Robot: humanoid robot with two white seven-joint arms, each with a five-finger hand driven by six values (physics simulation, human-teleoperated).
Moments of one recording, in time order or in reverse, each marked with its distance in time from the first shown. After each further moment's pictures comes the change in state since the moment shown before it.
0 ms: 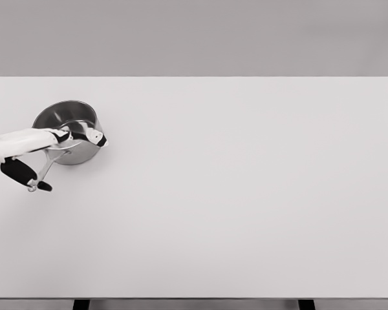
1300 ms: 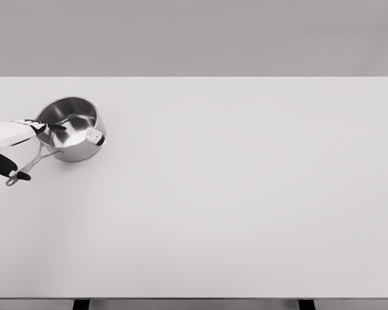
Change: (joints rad) left arm 0.029 0.011 0.008 0.087 -0.147 0.026 0.117; right arm 0.000 0.000 0.000 0.000 0.000 0.000 0.000
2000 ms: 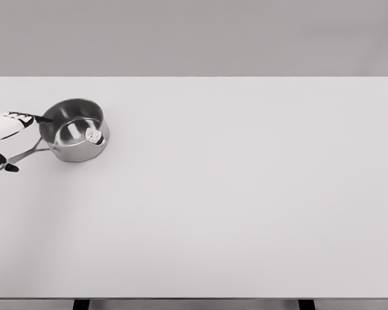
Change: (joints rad) left arm 0.000 -0.003 0.010 0.028 -0.091 0.062 0.043; right arm 0.000 0.000 0.000 0.000 0.000 0.000 0.000
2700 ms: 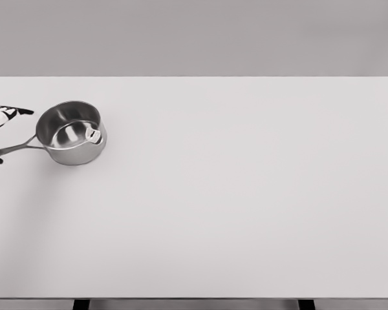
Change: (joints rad) left arm -0.009 -0.007 0.007 0.031 -0.071 0.108 0.024; right arm 0.000 0.000 0.000 0.000 0.000 0.000 0.000
